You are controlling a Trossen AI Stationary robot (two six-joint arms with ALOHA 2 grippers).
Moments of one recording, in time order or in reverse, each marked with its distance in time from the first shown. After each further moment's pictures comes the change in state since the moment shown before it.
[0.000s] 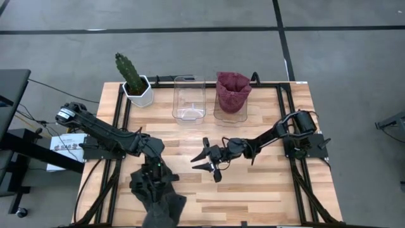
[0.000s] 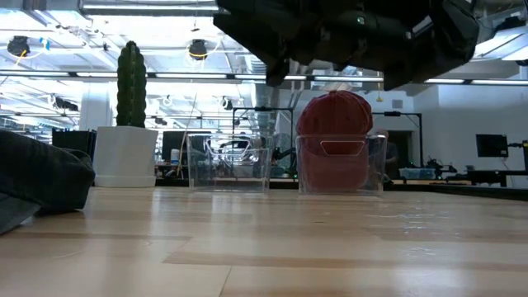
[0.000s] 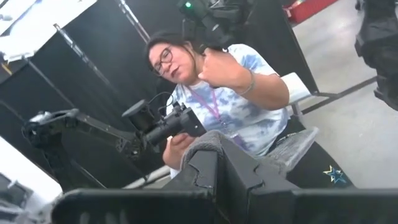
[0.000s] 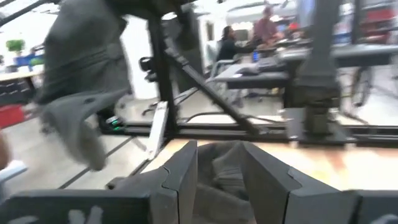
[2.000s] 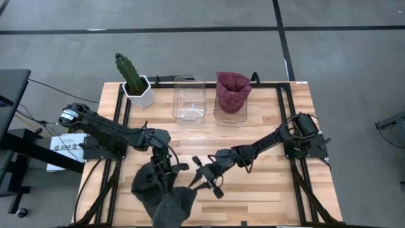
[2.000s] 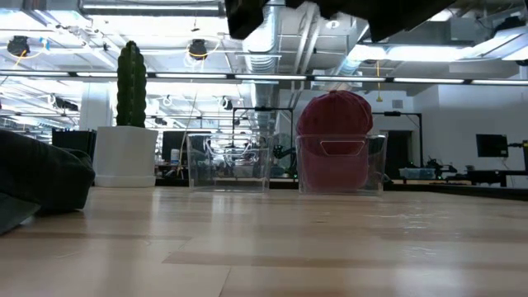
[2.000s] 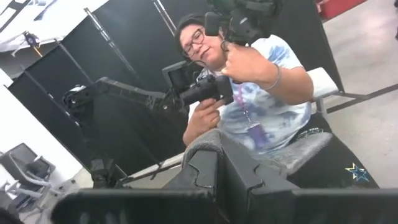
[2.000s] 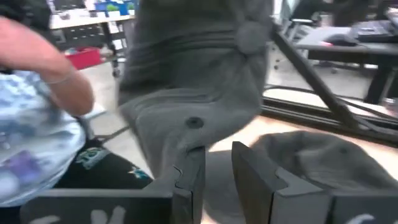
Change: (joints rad) left arm 0.111 0.055 -0.001 0.109 0.015 -0.094; right arm 0.093 0.000 0.252 -0.435 -0.198 -0.094
